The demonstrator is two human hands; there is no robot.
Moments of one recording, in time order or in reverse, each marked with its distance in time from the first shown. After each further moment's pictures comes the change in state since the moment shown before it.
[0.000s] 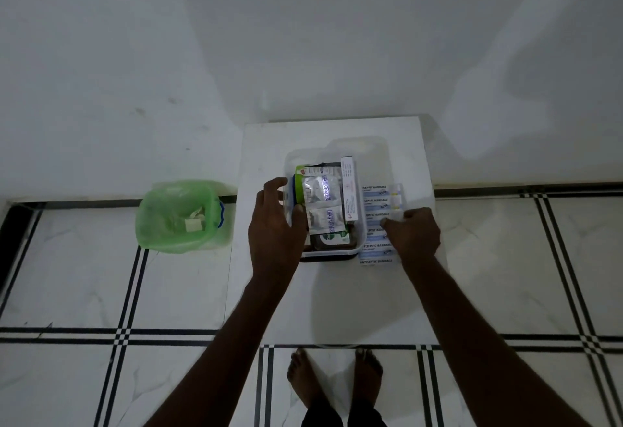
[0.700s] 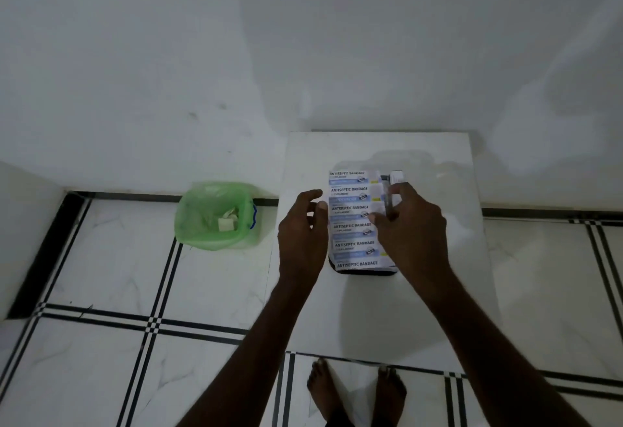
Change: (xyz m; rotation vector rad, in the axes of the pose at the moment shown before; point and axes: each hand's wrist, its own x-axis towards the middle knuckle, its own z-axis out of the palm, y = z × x) left_hand 0.015 -0.012 -0.018 -0.206 -0.046 -0.225; right_hand -0.073 -0.082 -0.005 -0.108 -0.086 -0.543
